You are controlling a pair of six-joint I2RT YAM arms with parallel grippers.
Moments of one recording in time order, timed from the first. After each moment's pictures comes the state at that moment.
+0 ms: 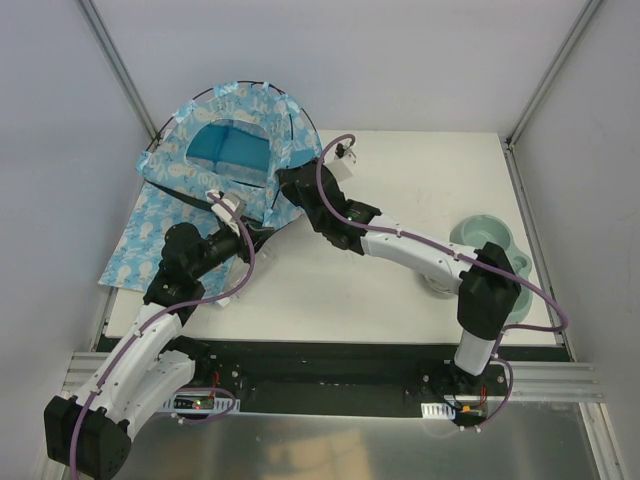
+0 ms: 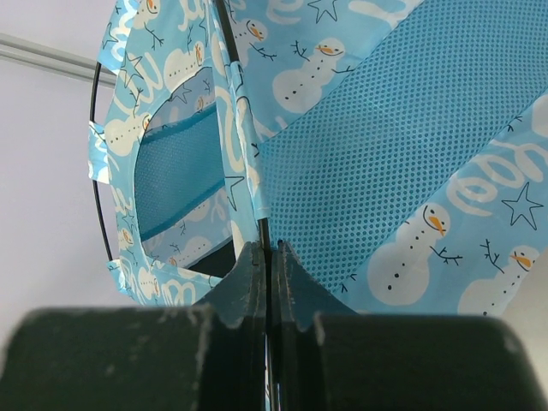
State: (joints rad) left arm -0.33 0.74 0.53 0.10 0.53 -0.14; right arm 0.96 1.79 1.52 -0.02 0.59 1.24
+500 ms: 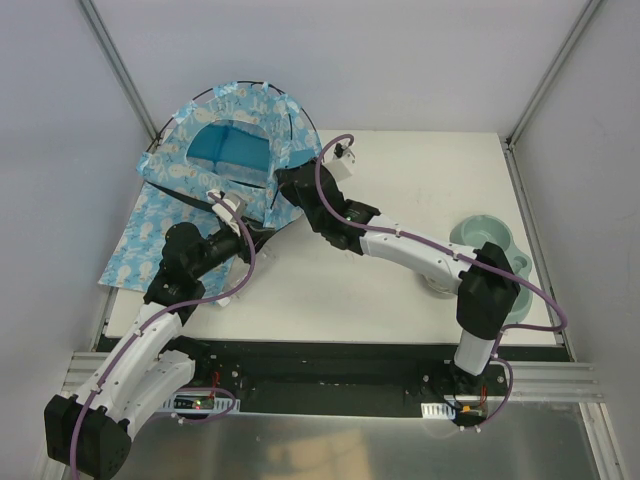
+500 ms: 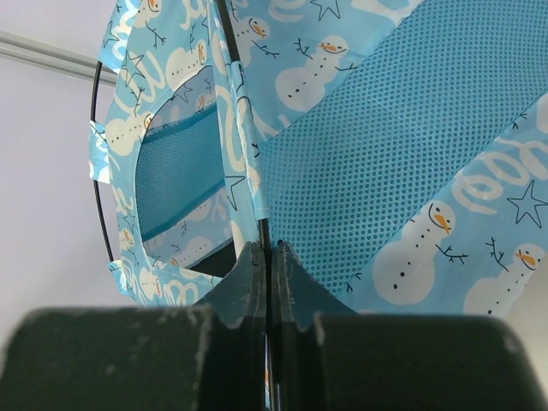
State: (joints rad) left arm -0.33 0.75 0.53 0.10 0.54 -0.14; right arm 0.97 1.79 1.53 -0.02 0.59 1.24
